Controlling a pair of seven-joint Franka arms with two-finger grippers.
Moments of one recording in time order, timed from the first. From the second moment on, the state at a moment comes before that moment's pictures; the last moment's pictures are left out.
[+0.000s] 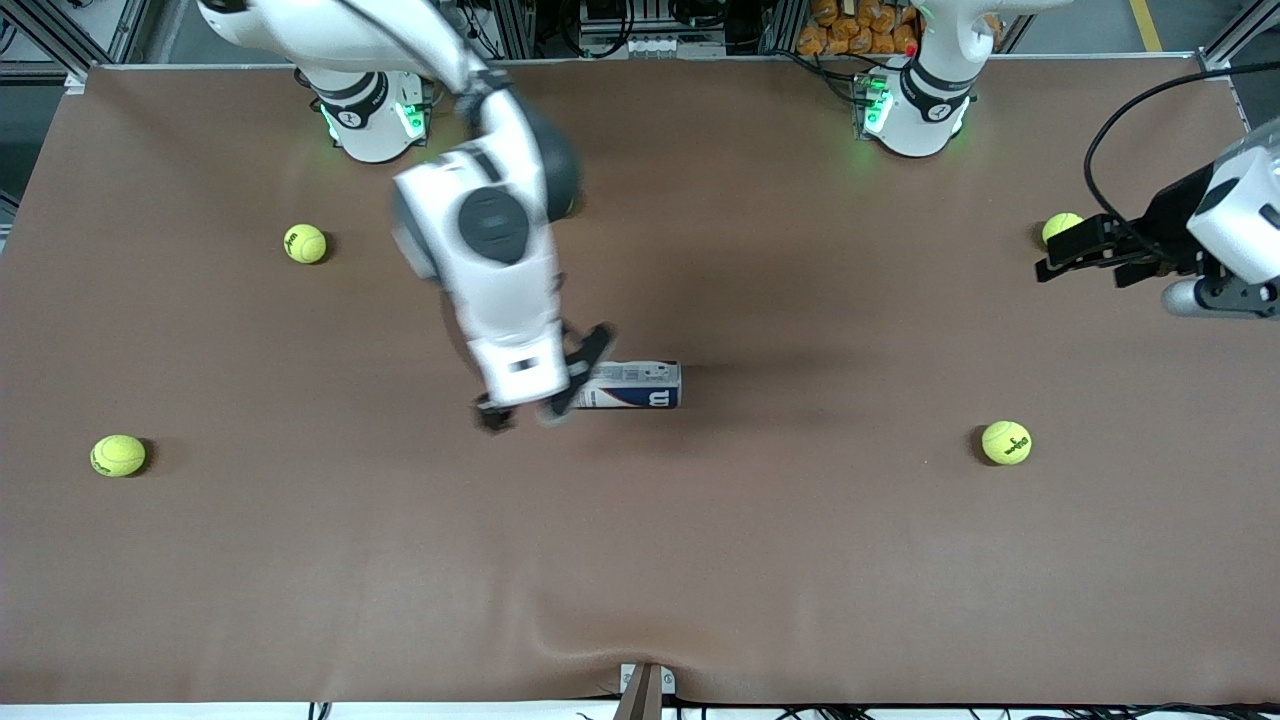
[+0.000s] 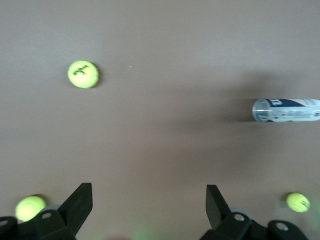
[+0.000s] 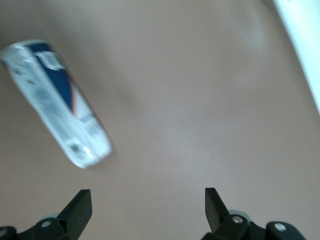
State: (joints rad) left arm -0.03 0.08 -0.03 -1.52 -0.22 1.52 -0.06; right arm 0.58 0.54 -0.06 -1.30 -0.12 1.89 -0.45
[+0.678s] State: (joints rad) left arm -0.01 0.23 -0.03 -1.54 -0.60 1.55 -0.06; right arm 0.27 0.29 -0.07 -1.40 -0.10 1.69 -0.17
